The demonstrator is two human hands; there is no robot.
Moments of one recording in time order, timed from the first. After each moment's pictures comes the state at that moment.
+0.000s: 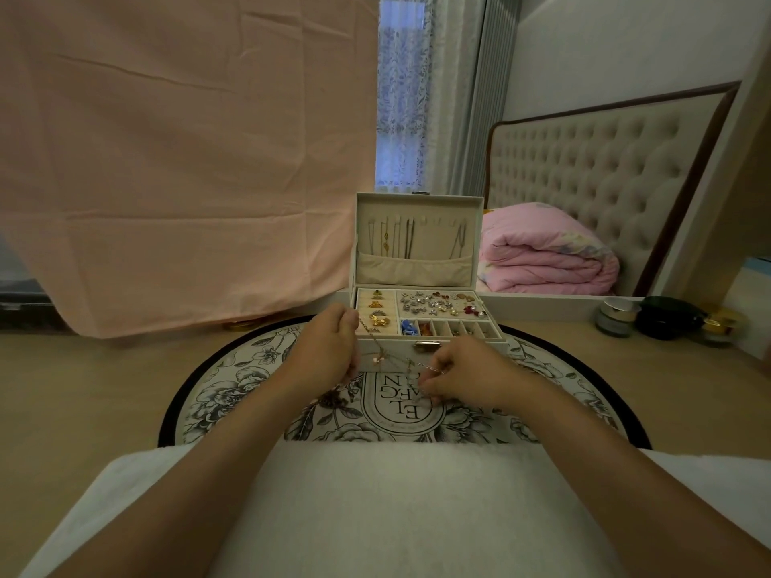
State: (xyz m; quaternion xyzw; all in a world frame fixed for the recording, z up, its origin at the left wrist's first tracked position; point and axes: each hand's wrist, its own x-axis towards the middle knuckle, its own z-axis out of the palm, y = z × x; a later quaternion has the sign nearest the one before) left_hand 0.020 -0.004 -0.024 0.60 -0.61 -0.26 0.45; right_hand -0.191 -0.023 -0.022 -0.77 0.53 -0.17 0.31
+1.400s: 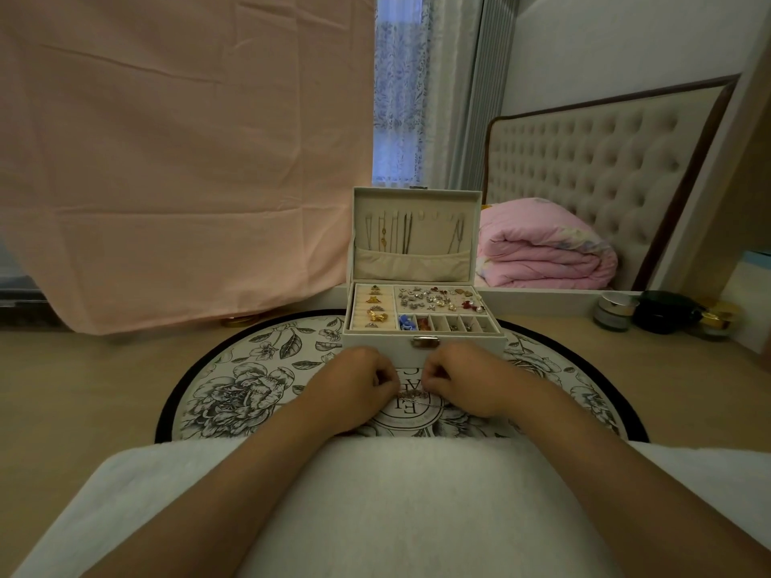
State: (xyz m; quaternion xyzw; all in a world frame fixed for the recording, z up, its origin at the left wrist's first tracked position) left_hand 0.000 0.002 -0.056 0.56 -0.79 -0.09 0.25; right_hand -0.196 -0.032 -0.037 -0.85 0.50 -0.09 0.14
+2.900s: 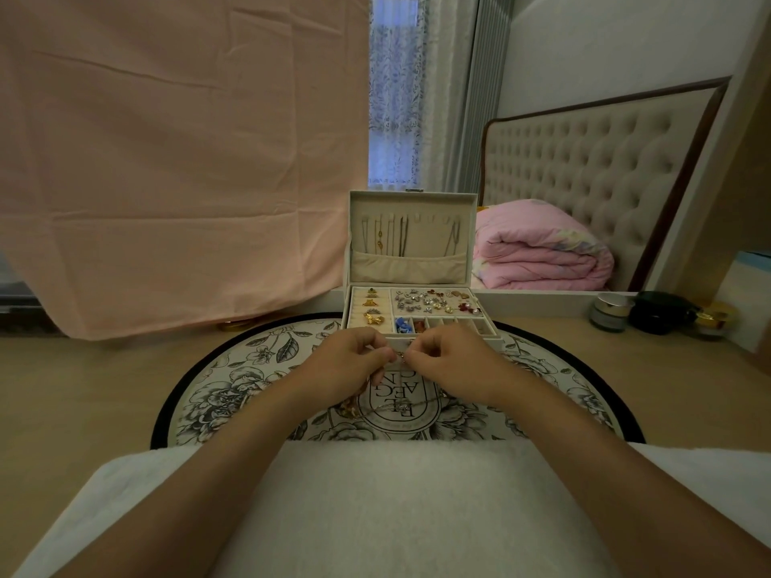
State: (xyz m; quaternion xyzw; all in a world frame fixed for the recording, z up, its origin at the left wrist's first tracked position) left_hand 0.006 0.004 -0.027 0.54 -0.67 -0.37 0.35; right_hand -0.183 -0.017 -0.018 -0.79 0.47 -0.26 0.29
